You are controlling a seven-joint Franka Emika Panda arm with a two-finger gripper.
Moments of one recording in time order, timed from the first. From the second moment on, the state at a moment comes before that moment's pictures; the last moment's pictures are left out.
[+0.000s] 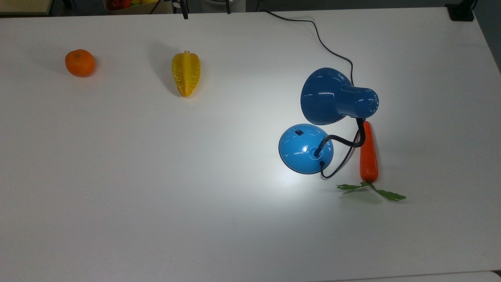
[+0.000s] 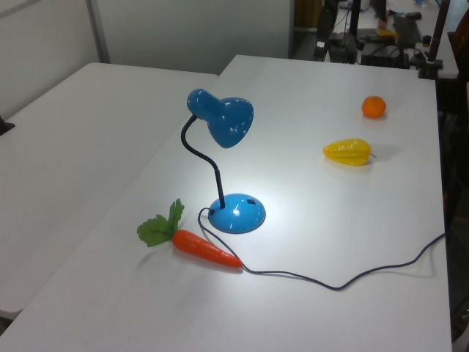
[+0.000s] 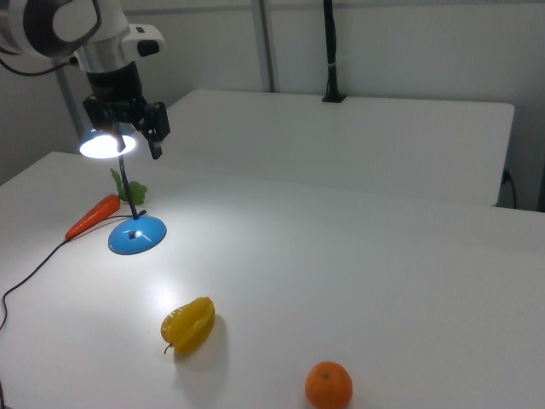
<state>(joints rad) 0.11 0.00 -0.05 -1.59 0.08 1.71 -0.11</state>
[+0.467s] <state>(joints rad) 0.11 0.00 -0.05 -1.59 0.08 1.71 -0.11</state>
